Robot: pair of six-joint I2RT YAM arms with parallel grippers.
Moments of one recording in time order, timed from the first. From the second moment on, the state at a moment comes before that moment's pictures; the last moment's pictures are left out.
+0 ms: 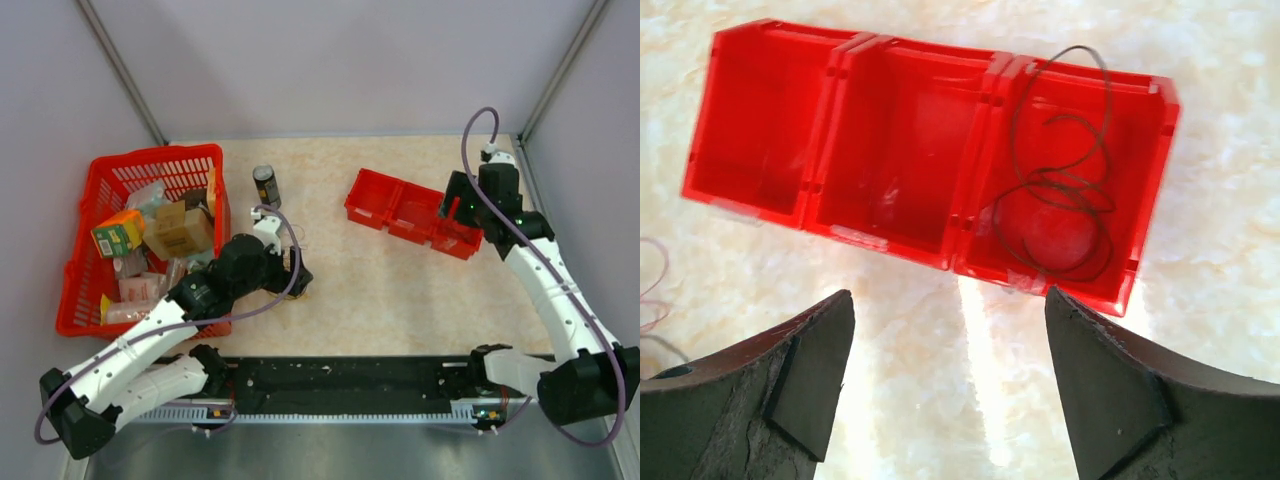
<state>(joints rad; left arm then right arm) -0.75 0.86 0.77 -0.47 -0.02 -0.42 0.19 1.15 1.09 -0.60 0.16 0.37</state>
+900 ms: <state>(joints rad) -0.73 0.79 0.70 -0.49 -0.12 -0.55 0.92 1.75 0.89 0.29 -0.29 0.89</state>
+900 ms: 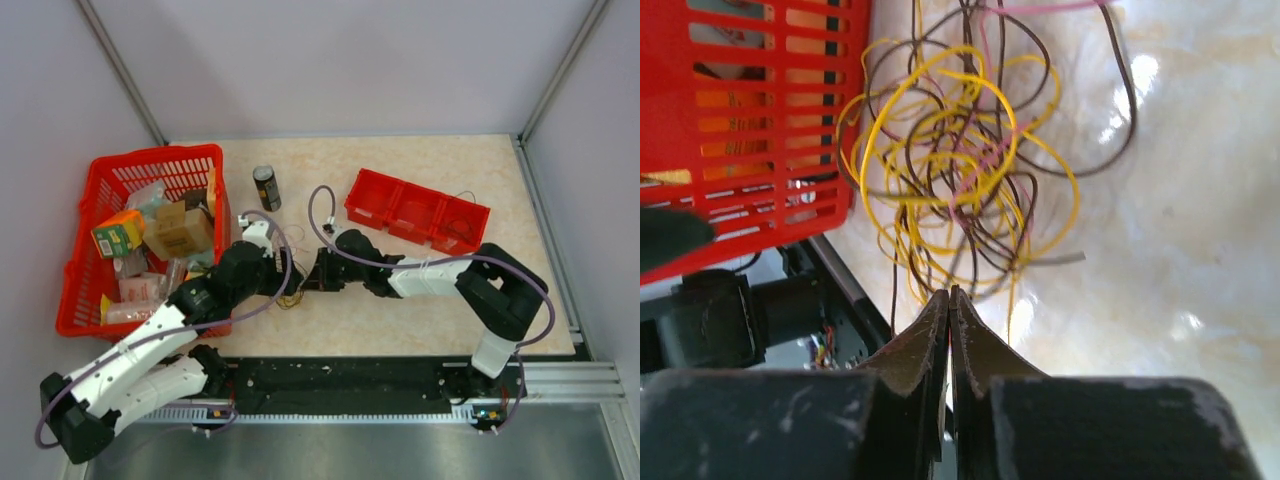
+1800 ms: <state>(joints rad) -0.70 1.34 0.86 -0.47 -0.30 -0.51 0.92 1.63 0.68 0.44 -0.32 0.93</state>
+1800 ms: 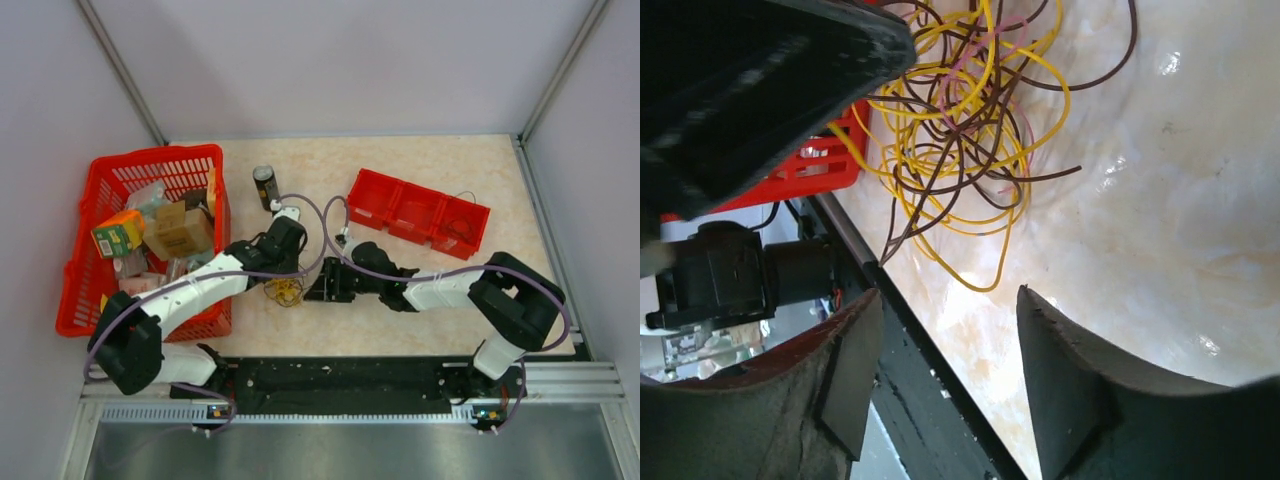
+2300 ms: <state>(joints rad) -0.70 0.92 1.03 -0.55 0.02 -0.44 0.90 1.82 0.82 0.51 -0.32 0.96</state>
